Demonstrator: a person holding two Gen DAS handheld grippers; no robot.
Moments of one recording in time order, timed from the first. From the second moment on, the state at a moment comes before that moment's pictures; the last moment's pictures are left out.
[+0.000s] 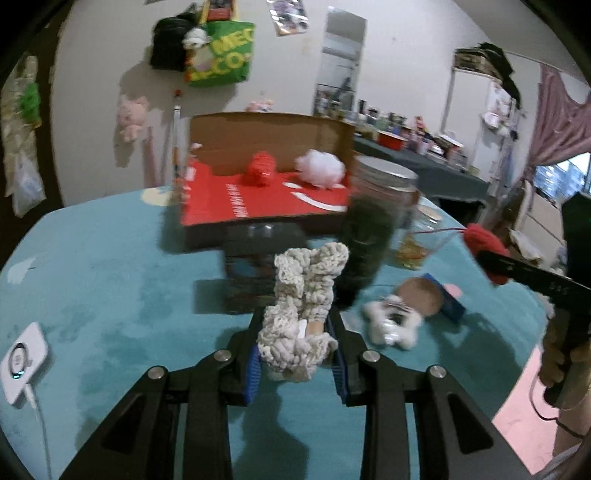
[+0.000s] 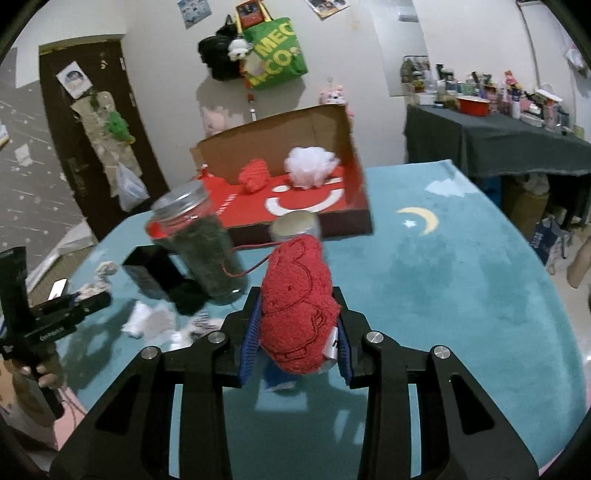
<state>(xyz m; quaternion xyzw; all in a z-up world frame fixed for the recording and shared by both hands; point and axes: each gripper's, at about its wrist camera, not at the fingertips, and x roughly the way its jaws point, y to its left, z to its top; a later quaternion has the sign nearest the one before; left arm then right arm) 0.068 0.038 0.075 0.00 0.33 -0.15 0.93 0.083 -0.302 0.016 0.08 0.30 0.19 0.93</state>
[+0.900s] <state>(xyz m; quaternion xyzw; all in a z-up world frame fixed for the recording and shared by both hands) 0.095 -0.006 0.047 -0.01 0.38 -0.19 0.91 0.104 -0.234 -0.018 0.07 0.35 0.25 0.90</state>
